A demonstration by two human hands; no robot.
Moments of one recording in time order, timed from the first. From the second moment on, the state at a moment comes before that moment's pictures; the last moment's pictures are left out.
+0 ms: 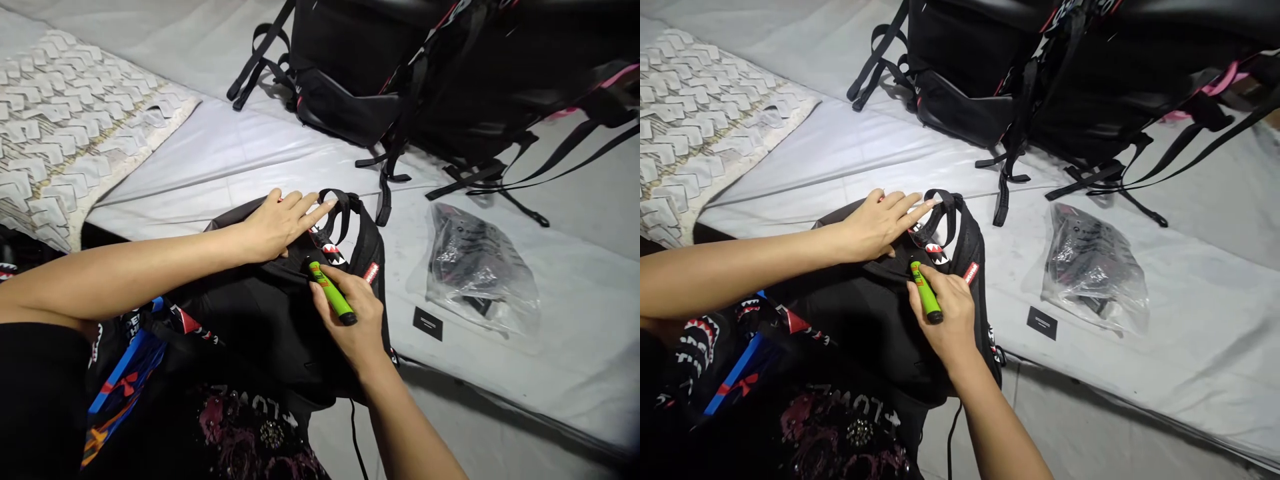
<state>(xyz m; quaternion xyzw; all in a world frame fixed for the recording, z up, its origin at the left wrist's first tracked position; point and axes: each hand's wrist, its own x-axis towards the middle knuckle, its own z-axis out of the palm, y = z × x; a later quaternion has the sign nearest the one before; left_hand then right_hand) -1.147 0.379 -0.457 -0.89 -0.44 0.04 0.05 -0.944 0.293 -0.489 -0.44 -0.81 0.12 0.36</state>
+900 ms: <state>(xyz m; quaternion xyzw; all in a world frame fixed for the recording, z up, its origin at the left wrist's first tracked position) -1.155 0.377 -0.468 -0.81 -0.58 -0.02 -0.05 -0.955 0.357 -0.461 -0.31 -0.91 0.23 0.10</state>
